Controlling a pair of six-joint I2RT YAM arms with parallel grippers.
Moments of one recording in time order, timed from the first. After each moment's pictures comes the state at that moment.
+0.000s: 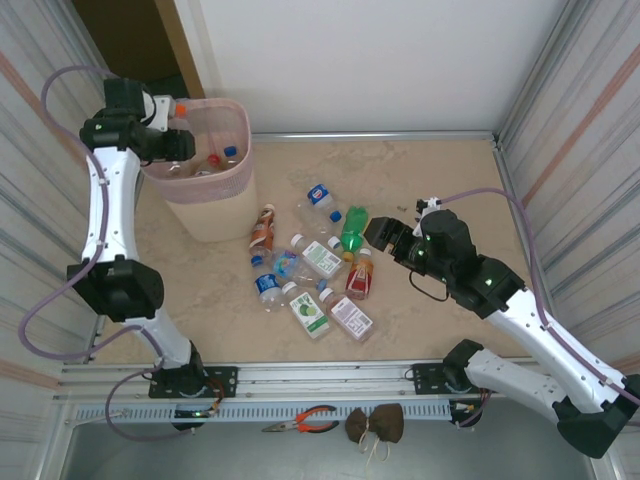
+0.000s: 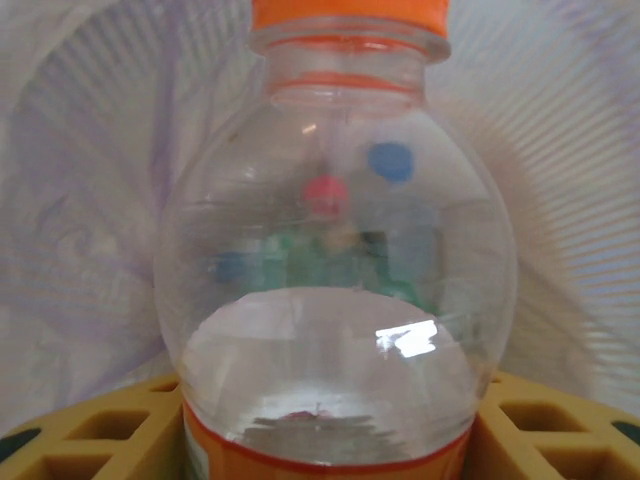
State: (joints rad) left arm 0.10 1.75 2.03 -1.16 0.12 0.07; right arm 0.70 0.85 0.94 -0.58 0.03 1.01
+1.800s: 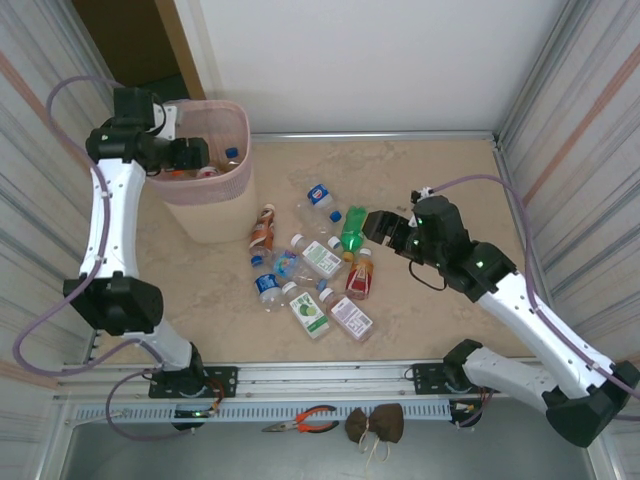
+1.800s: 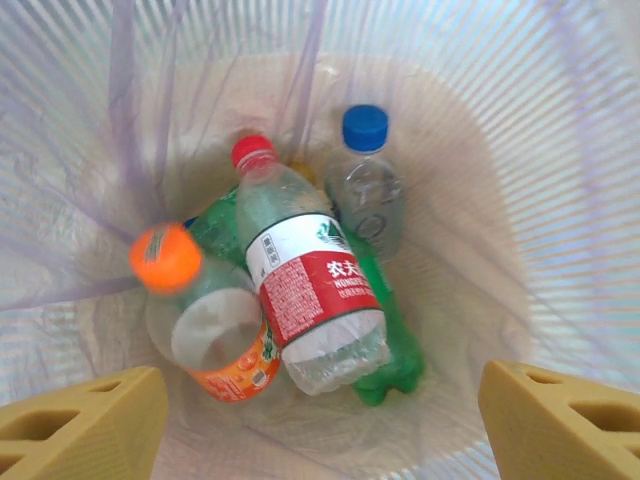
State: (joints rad) left arm 0.04 1.62 1.91 -1.14 0.15 -0.02; right arm 0.63 0.97 1.02 -0.64 0.01 0.88
